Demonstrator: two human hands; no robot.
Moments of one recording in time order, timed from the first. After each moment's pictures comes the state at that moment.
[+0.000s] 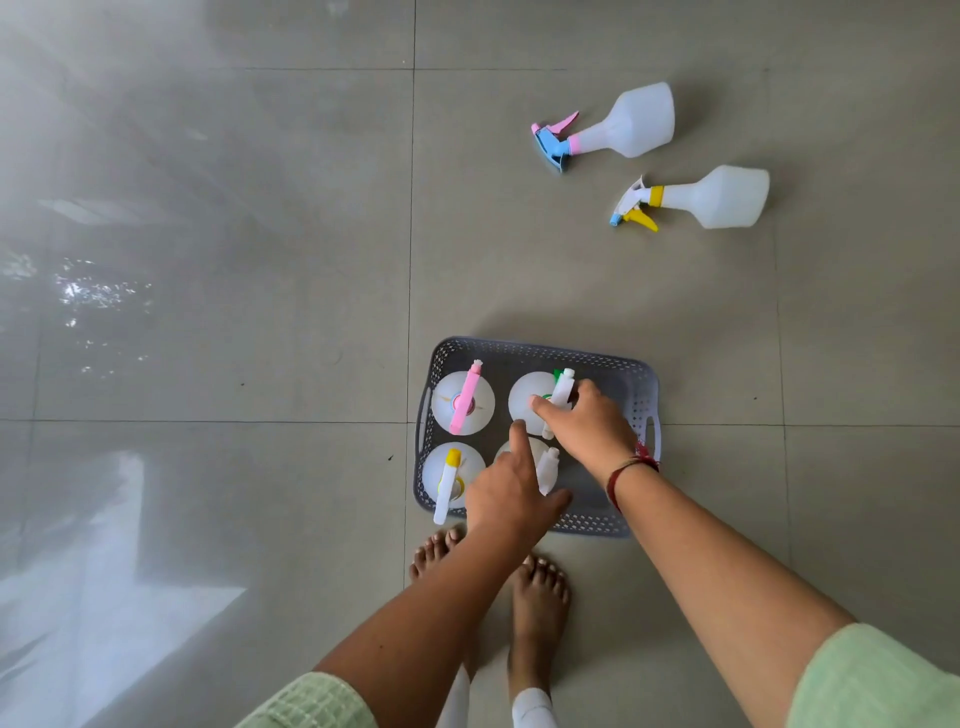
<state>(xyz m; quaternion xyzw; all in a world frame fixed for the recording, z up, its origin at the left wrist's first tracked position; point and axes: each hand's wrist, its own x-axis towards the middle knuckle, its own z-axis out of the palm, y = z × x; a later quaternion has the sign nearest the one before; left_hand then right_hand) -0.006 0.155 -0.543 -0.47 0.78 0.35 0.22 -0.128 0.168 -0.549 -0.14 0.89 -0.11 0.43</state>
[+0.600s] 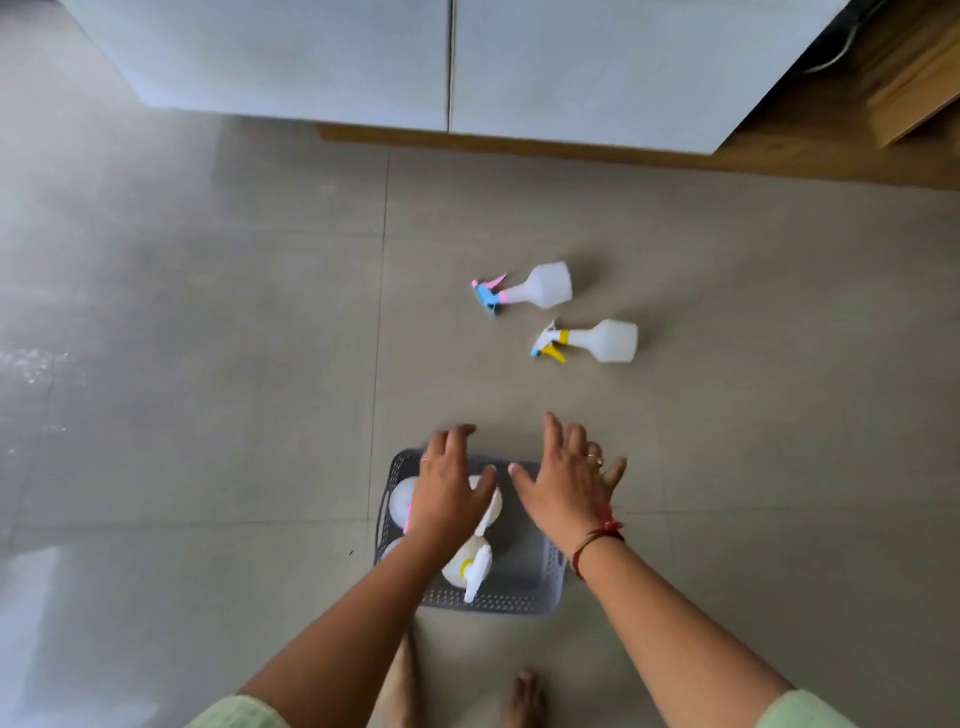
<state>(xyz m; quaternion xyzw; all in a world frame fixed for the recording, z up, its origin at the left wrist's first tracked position) -0.077 0.057 -0.389 -0.44 0.78 0.44 0.02 -0.187 0.139 -0.377 -0.28 0.93 0.04 0.24</state>
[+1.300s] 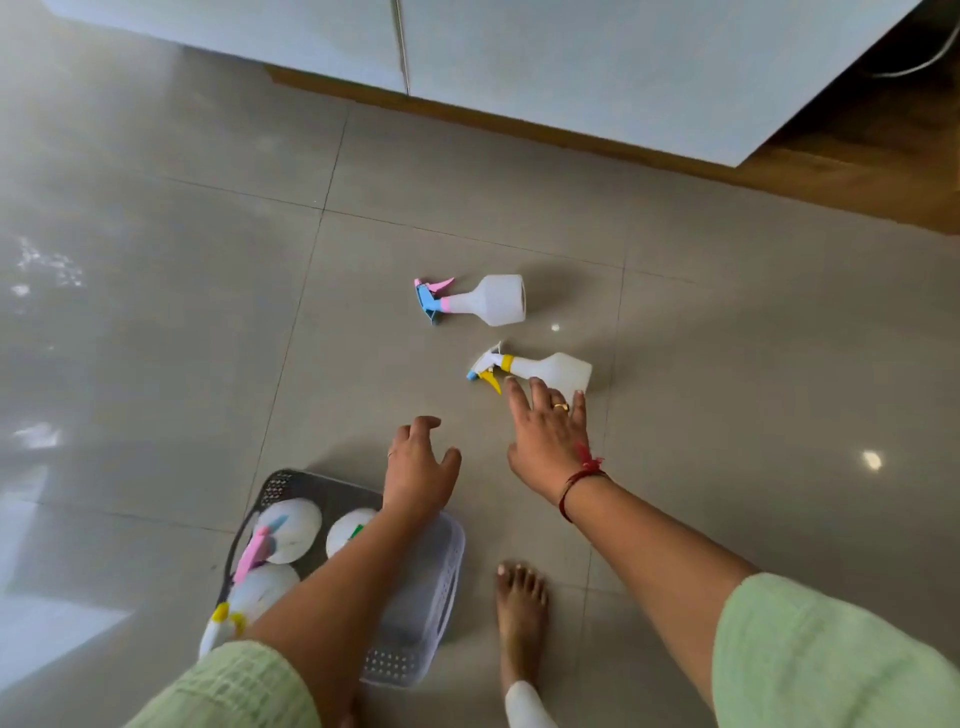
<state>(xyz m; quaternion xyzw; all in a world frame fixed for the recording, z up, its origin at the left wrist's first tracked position) -0.277 0.077 -0.478 -0.62 0.63 0.46 0.08 -0.423 0.123 -0.467 -0.51 0.81 0.12 0.26</state>
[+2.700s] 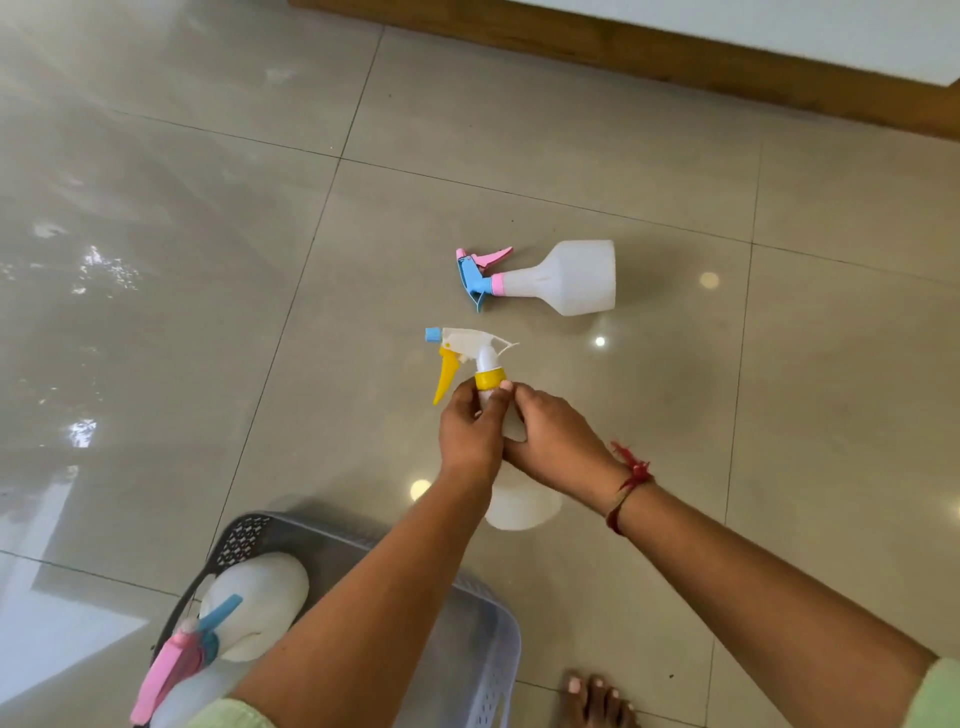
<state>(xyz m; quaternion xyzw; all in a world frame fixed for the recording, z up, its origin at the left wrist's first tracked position) -0.317 0.026 -0.655 -0.63 0.38 0.63 -0.22 -0.406 0.058 -0.635 -0.51 0.75 -0.10 0.40</state>
